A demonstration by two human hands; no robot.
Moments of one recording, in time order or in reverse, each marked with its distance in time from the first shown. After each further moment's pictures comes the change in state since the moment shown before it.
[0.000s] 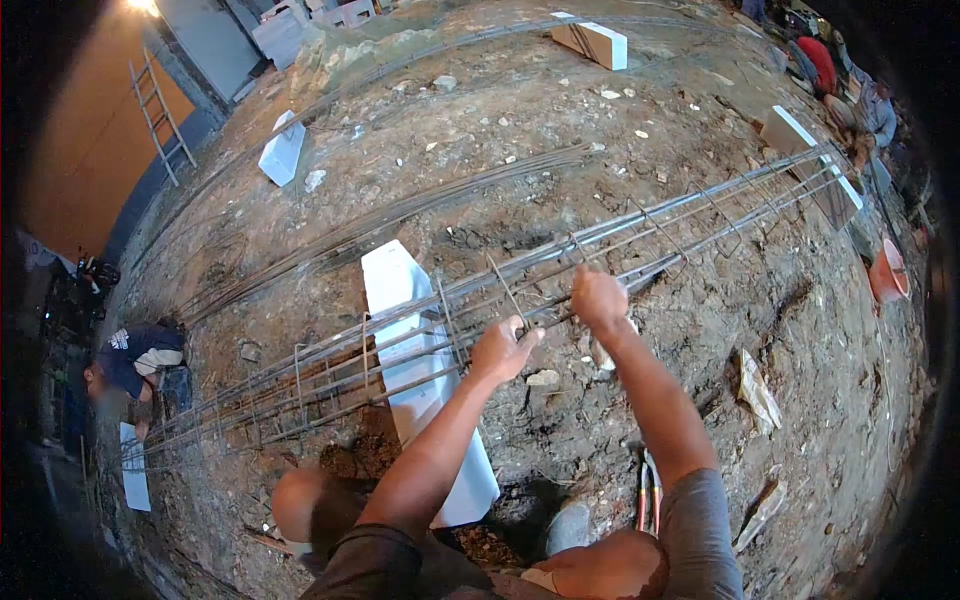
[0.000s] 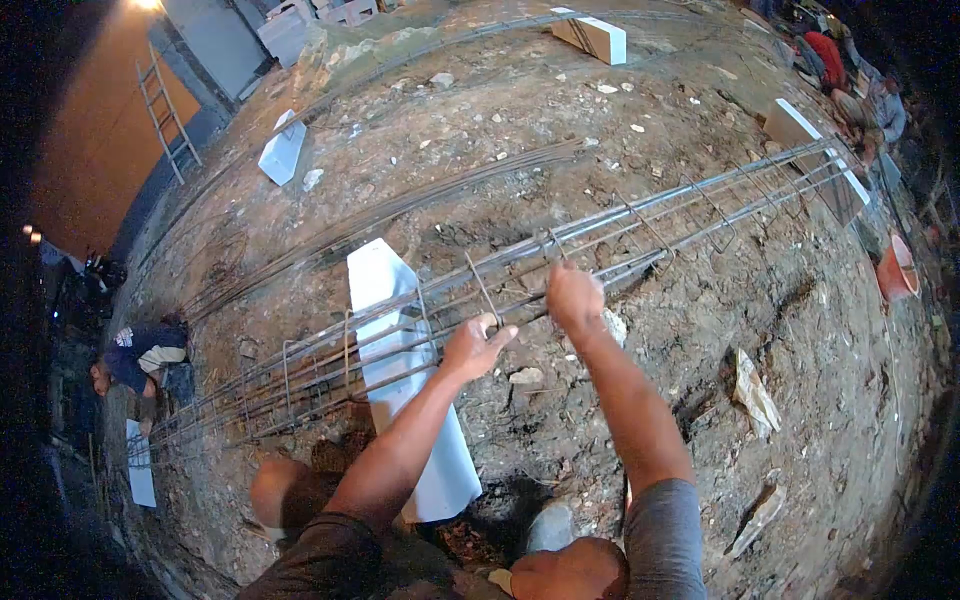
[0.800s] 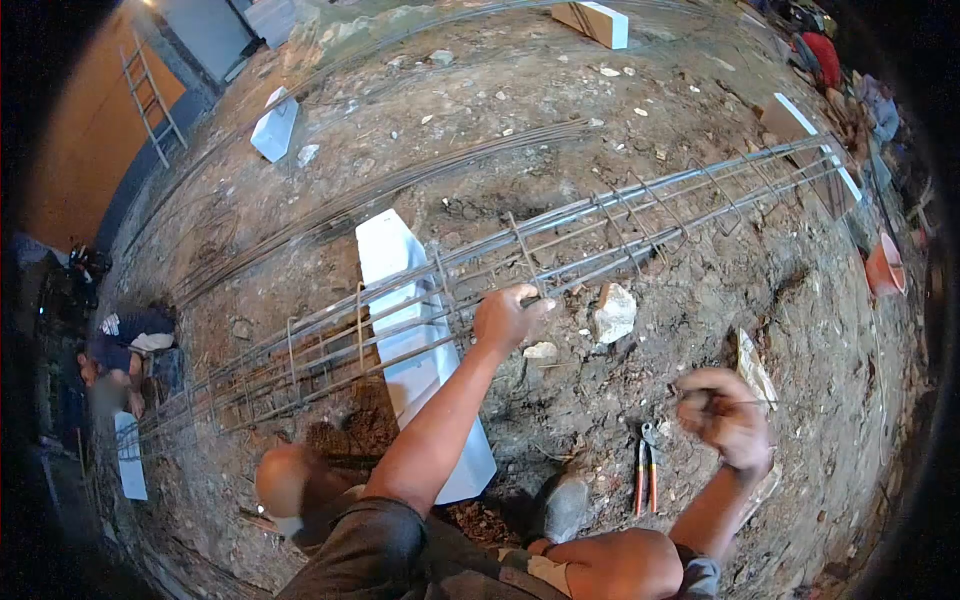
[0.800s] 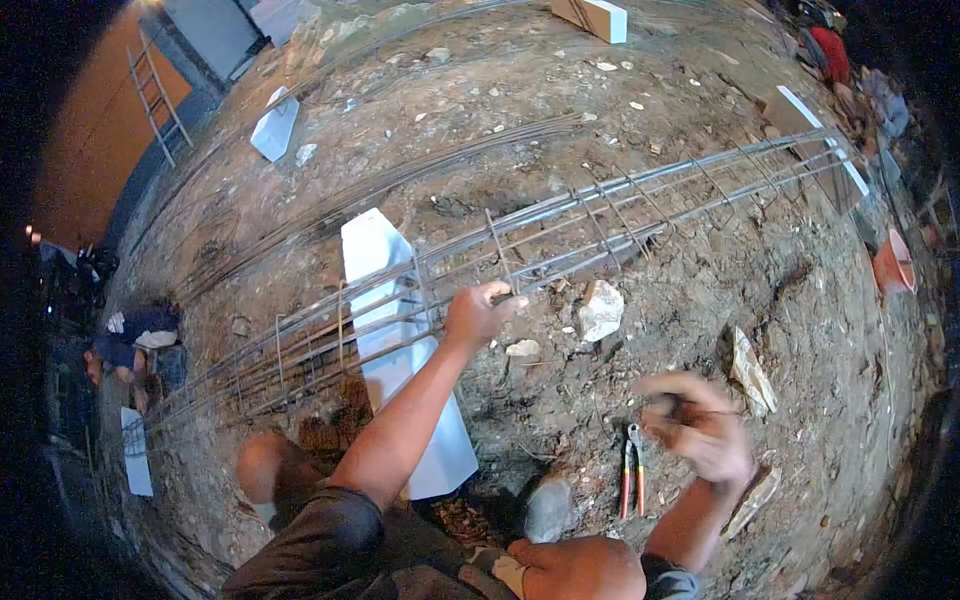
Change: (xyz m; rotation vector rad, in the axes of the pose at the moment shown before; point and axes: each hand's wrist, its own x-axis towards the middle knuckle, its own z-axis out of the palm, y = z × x) left_hand 0.003 0.001 0.009 -0.062 0.044 0.041; right_hand -0.231 0.072 -0.171 1.228 -0.168 -0.184
